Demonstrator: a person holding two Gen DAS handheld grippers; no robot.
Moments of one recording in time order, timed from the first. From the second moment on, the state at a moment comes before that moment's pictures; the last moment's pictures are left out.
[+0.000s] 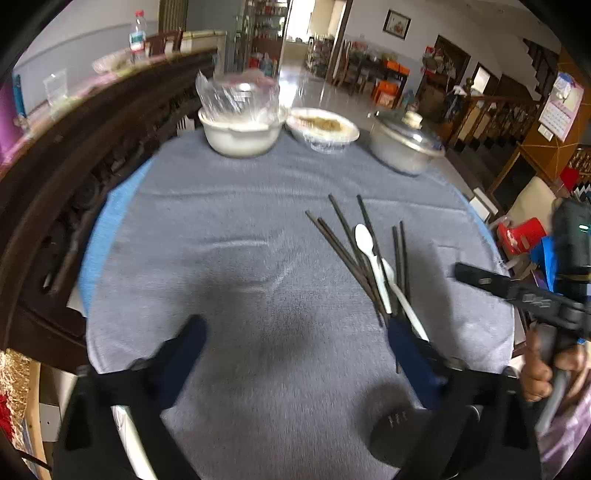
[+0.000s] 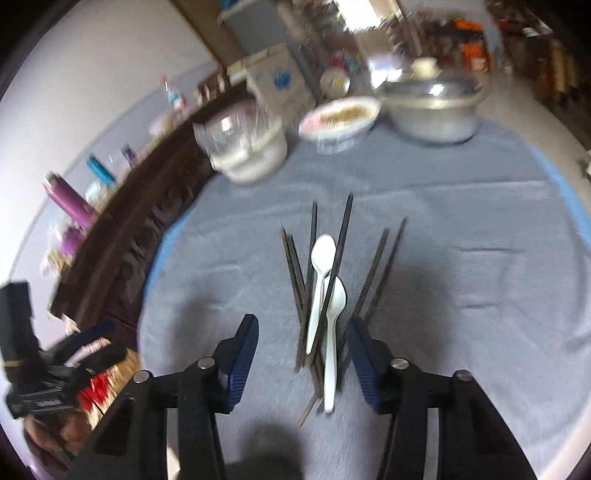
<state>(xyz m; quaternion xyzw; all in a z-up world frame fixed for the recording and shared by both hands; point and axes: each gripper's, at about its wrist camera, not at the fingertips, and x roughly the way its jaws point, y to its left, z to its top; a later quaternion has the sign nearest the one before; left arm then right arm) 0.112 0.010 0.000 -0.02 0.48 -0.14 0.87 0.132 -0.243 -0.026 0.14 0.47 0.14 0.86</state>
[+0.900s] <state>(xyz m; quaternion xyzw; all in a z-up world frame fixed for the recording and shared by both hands) 0.256 -0.136 -0.083 -0.04 0.56 -0.19 0.81 0.070 -0.292 -0.074 0.21 0.47 0.14 0.85</state>
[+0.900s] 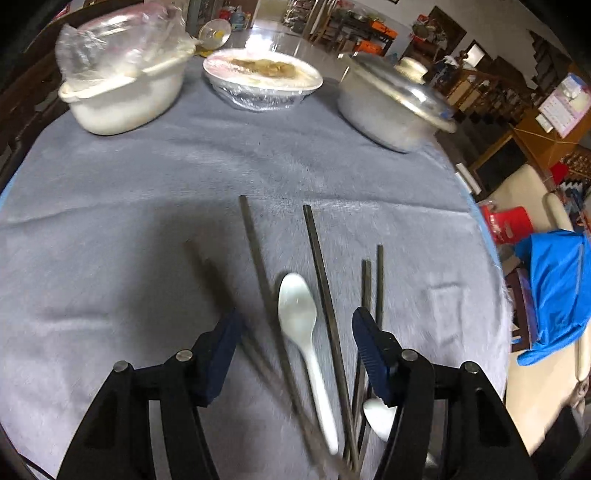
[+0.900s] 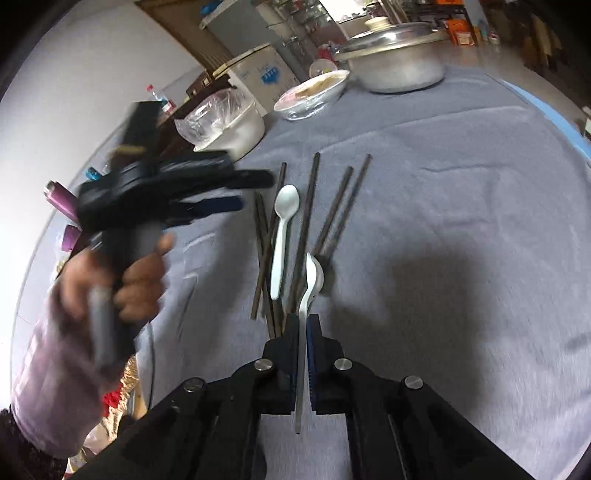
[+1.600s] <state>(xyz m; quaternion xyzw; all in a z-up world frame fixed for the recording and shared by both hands) 0.197 -0.134 -0.098 0.06 0.55 -0.25 0.80 0.040 -0.335 -0.093 0.22 0.49 0.07 0.84</state>
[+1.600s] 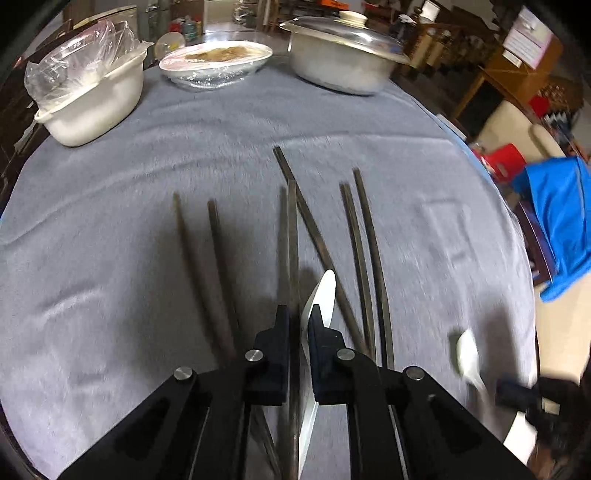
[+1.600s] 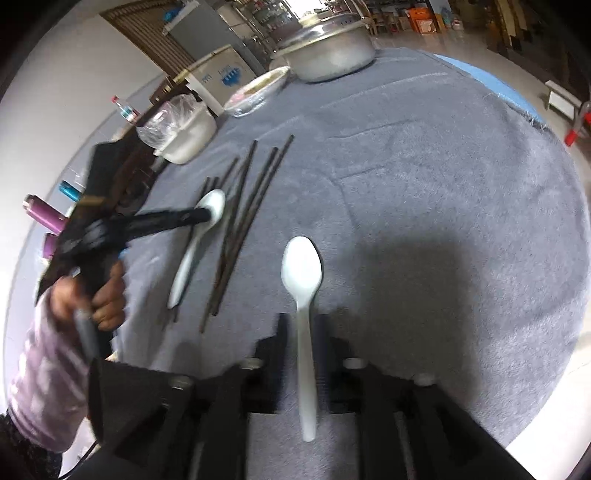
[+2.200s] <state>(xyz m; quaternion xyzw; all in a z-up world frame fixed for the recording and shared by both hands) 0.174 -0.123 -0.088 0.11 0.52 -0.26 0.80 0.091 -0.303 -0.099 0.12 0.50 0.04 0.86</state>
